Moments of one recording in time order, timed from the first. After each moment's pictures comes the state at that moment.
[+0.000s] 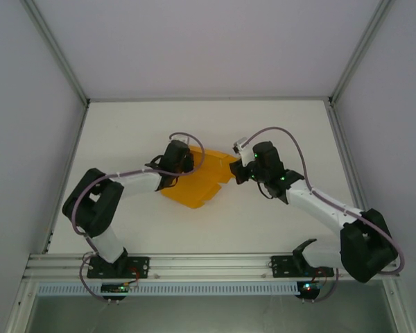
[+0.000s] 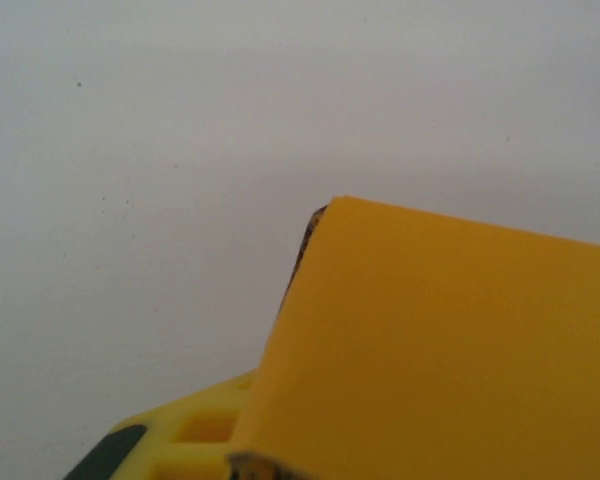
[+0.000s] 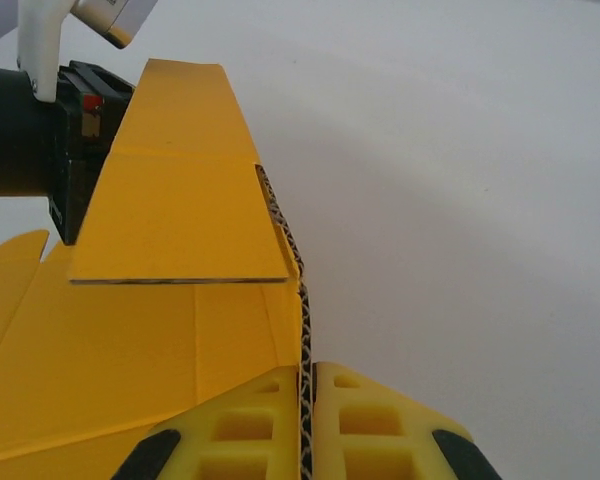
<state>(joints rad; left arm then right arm) -0.61 1.69 0.86 0.14 -0.21 -0.40 0.54 1.27 0.74 -0.05 -0.21 0.04</state>
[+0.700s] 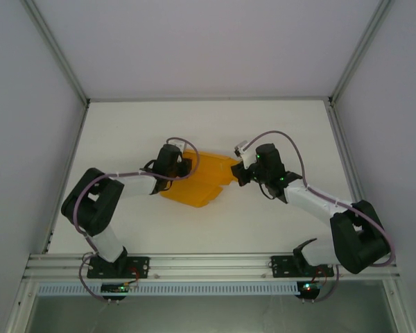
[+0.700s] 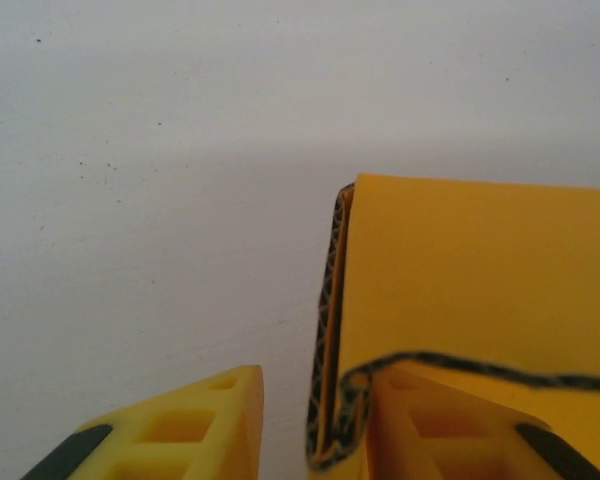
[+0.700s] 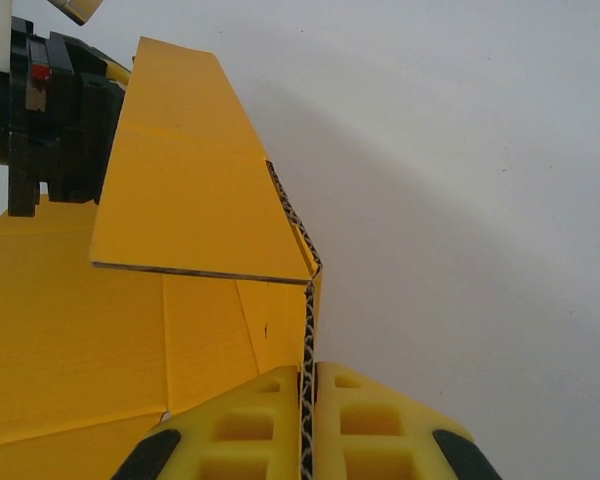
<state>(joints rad) -0.56 1.70 0.78 0.25 -0.08 -0.32 0.48 1.33 0.68 0.06 -0.30 -0.03</state>
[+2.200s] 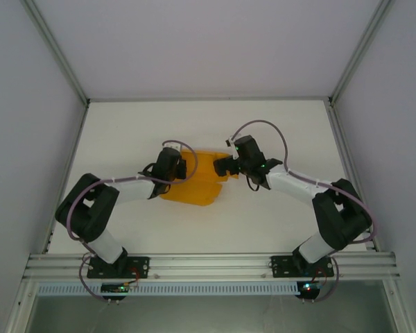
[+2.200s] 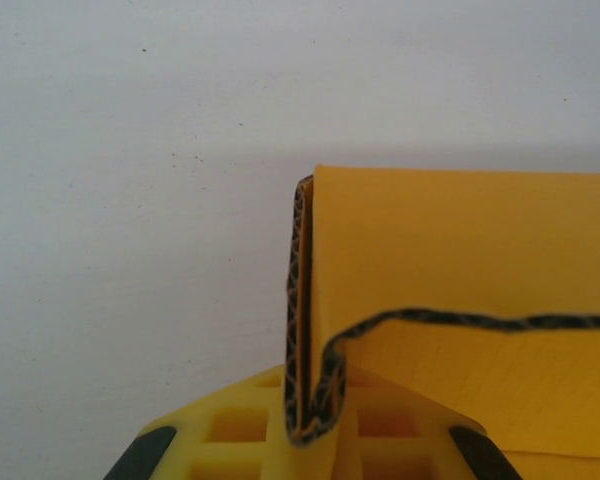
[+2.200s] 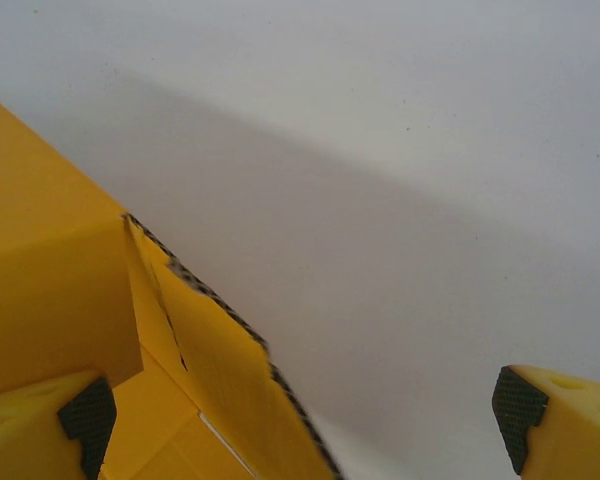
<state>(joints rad) -0.59 1.63 0.74 0.23 -0.22 -0.36 0.59 1.55 0.92 -0.10 0.05 0.18</state>
